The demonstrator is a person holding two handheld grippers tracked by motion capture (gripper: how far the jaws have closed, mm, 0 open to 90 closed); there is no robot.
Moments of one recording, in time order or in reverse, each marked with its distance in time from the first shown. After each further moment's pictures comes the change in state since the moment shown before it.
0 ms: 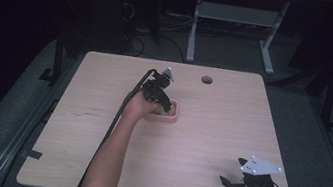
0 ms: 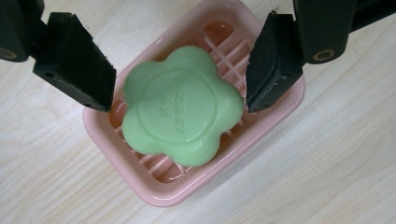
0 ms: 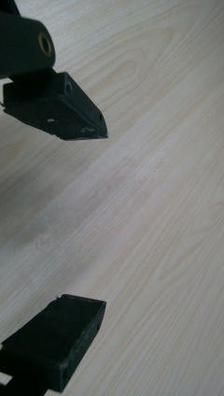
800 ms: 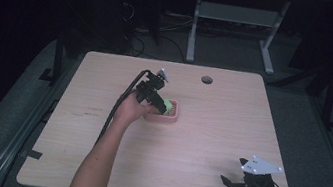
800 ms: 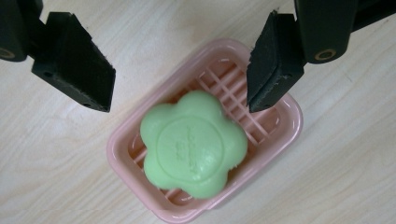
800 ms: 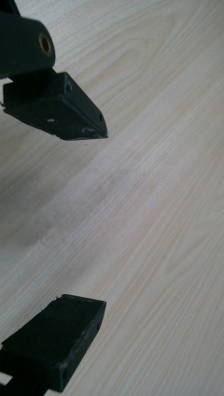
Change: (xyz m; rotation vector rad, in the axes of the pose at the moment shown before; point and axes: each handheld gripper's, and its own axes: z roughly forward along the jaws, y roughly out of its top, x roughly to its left) left arm -0.004 -0.024 -0.018 -0.033 -0.012 0.027; right arm -0.002 -0.002 0.001 0.012 -0.017 0.020
